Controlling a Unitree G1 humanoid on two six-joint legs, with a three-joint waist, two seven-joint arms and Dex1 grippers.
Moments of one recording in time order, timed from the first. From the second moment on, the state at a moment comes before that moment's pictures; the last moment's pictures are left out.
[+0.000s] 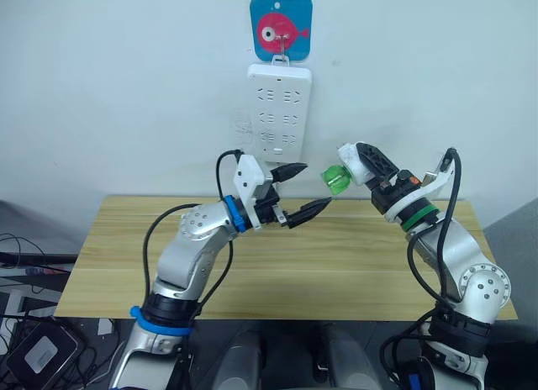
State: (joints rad) left arm -0.44 0.25 -0.14 -0.16 -0.38 0.30 -0.77; right arm -0.34 -0.06 -0.40 -0.40 1.61 0.83 -0.41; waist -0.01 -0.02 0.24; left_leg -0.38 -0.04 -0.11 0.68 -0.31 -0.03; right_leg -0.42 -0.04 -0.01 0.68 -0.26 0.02
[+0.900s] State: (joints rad) left arm -0.44 0.15 -0.17 -0.12 -0.33 0.25 -0.69; right arm -0.29 -0.18 -0.20 -0.46 1.69 0.61 -0.47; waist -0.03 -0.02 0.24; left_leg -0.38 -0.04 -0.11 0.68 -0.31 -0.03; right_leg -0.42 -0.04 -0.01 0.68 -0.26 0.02
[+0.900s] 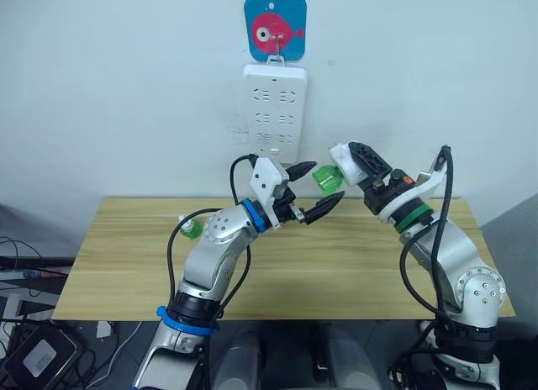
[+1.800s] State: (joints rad) left arm -0.49 0.34 -0.22 -0.07 -0.31 0.11 -0.98; right arm -0.25 -0.55 -0.18 -0.30 1.93 0.87 -0.20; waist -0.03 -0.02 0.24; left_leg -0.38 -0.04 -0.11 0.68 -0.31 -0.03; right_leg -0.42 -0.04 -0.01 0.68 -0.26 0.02
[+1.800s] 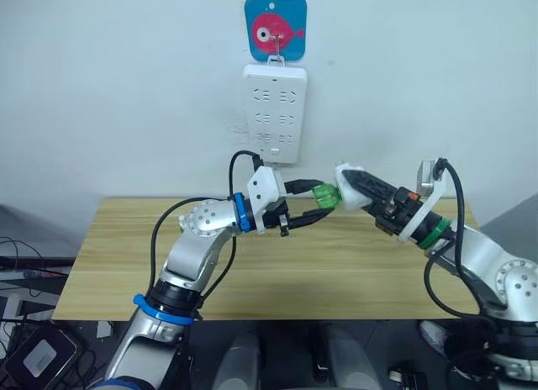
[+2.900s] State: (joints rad) left arm -0.48 0.42 -0.27 -0.06 -0.30 0.00 -1.17; right arm -0.50 -0.86 0.00 0.11 1.92 1.36 0.24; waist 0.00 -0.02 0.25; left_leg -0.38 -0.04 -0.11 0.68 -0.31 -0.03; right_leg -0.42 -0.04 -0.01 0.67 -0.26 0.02
